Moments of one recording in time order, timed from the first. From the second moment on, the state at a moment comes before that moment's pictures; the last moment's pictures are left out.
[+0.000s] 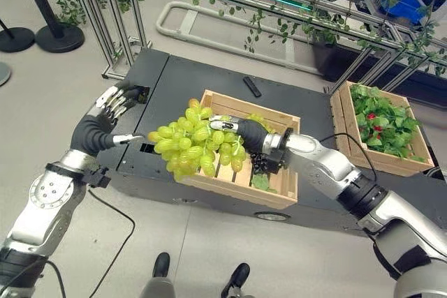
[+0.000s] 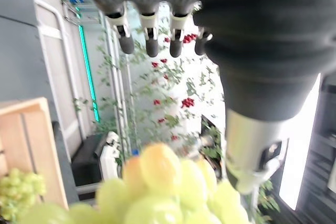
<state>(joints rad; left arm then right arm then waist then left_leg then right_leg) -0.25 0.77 -0.06 -0.12 -0.47 -0.22 -0.07 -0.88 -0.78 0.74 0.07 1.09 0.12 0.44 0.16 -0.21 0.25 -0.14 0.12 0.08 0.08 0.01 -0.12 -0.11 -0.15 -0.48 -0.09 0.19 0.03</state>
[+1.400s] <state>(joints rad) -0.05 1.01 0.00 -0.02 -0.47 -0.18 -0.15 -0.98 -0.85 0.80 0.05 1.07 0.09 0.43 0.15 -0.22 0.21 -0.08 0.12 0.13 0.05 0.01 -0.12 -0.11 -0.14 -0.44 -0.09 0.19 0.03</state>
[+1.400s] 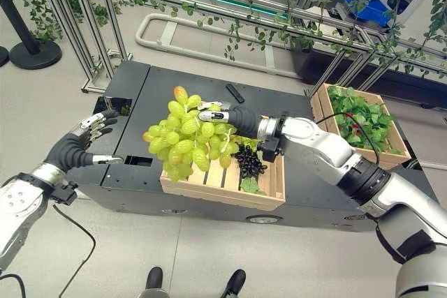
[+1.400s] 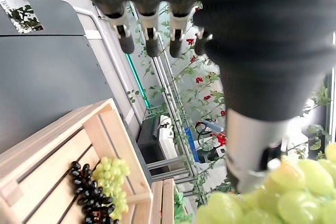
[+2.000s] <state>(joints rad) -0.24 1.11 -0.28 -0.04 -0.66 -0.11 -0.29 -1.00 -0.76 0.81 0.05 1.07 0.08 0.43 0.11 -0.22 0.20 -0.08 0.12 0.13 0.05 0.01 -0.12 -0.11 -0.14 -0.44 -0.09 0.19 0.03</state>
